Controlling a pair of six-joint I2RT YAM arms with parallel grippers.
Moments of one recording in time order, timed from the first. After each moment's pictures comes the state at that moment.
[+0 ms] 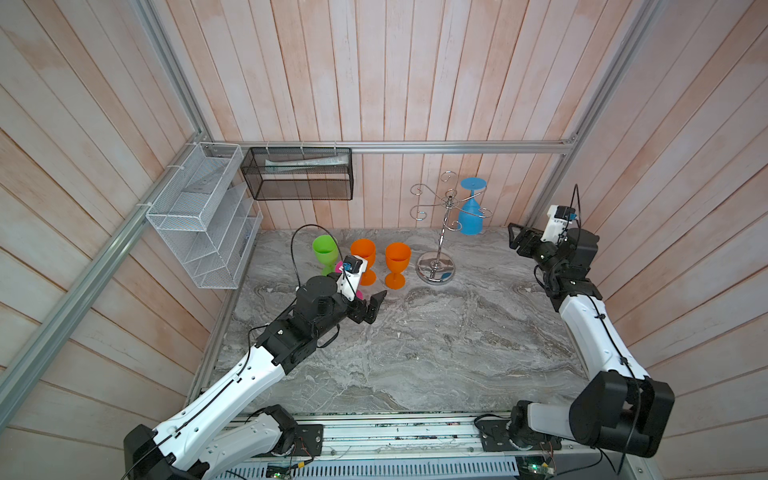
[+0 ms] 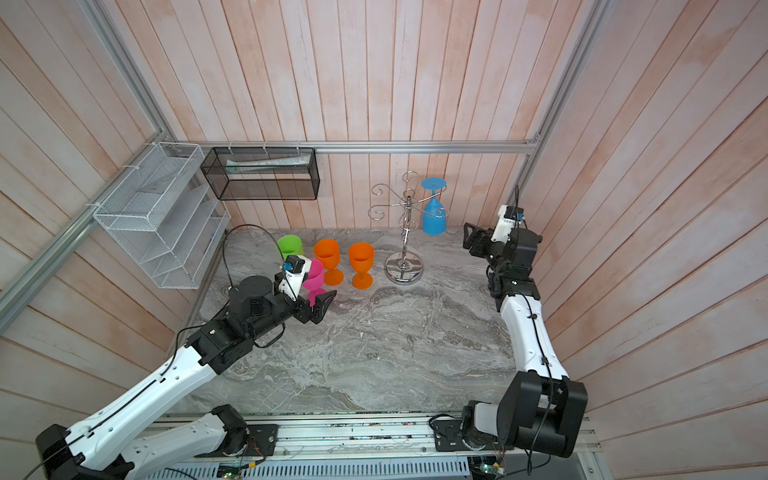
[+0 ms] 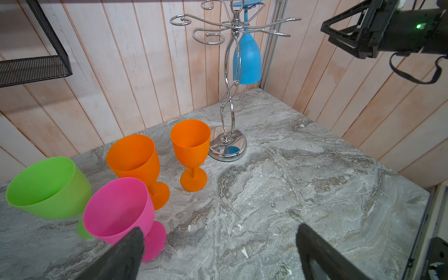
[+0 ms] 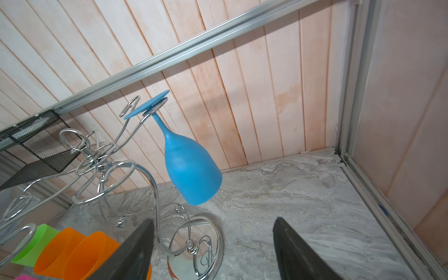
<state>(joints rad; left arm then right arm) -0.68 1.01 0.93 -0.24 -0.01 -0.04 -0.16 1.33 1.07 0.11 -0.38 0.30</state>
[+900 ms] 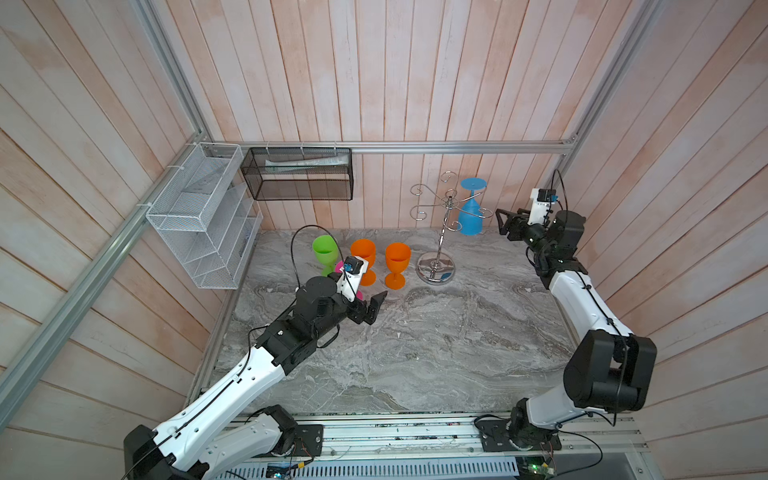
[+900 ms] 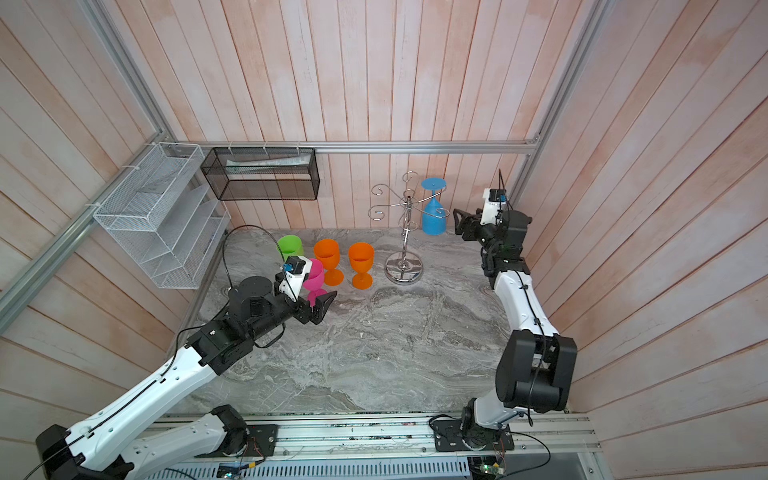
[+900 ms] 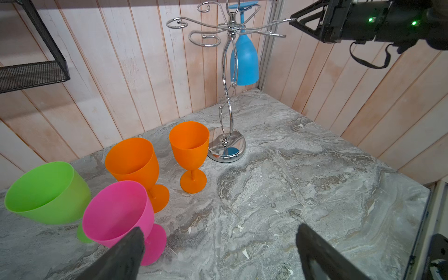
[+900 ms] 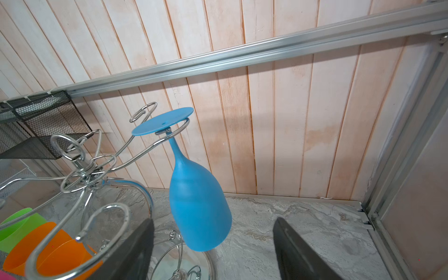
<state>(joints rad) -0.68 1.00 0.91 -0.22 0.02 -0.02 -0.10 1.55 1.26 0.18 -0.44 0.16</state>
